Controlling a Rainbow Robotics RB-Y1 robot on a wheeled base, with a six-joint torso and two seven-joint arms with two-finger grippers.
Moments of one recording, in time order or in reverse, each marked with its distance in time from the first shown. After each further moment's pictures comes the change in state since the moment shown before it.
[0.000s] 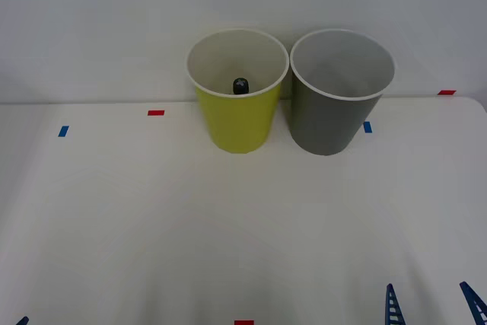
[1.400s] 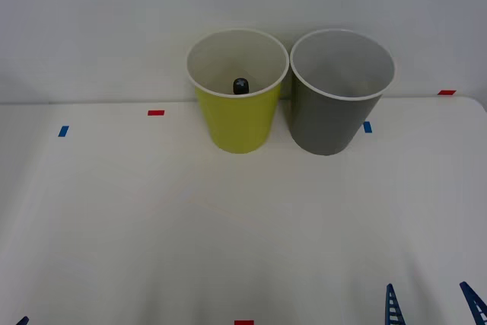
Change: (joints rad) right arm 0.000 0.000 0.000 0.000 0.000 0.000 0.000; left arm 0.000 0.000 0.000 0.000 0.000 0.000 0.000
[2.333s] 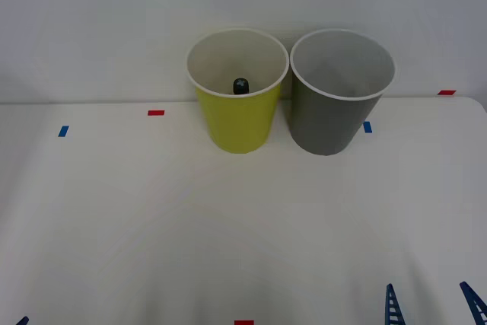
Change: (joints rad) right arm 0.000 0.000 0.000 0.000 0.000 0.000 0.000; left arm 0.000 0.000 0.000 0.000 0.000 0.000 0.000
